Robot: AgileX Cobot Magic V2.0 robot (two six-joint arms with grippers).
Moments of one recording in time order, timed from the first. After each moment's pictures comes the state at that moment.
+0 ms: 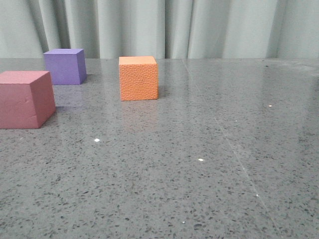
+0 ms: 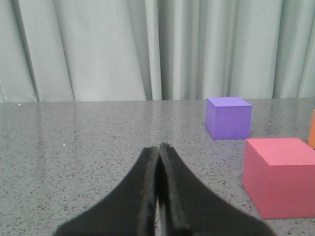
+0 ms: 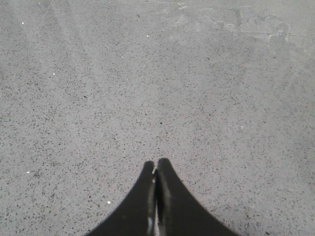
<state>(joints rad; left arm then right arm) -0.01 0.00 -0.01 0.09 0.00 -0.09 0.34 0.31 -0.63 -0.44 0.89 0.48</state>
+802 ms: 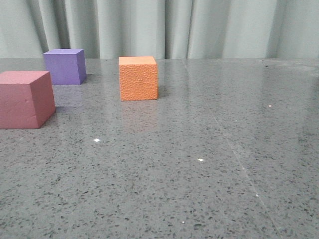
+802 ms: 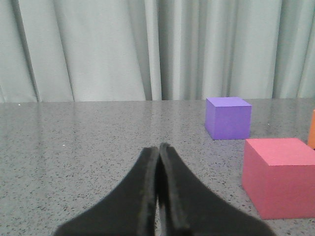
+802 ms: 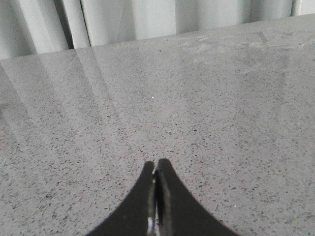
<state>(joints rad) -0.01 0.00 -0.01 0.09 0.00 -0.09 0.02 -0.01 -0.08 -0.04 0.30 0.22</state>
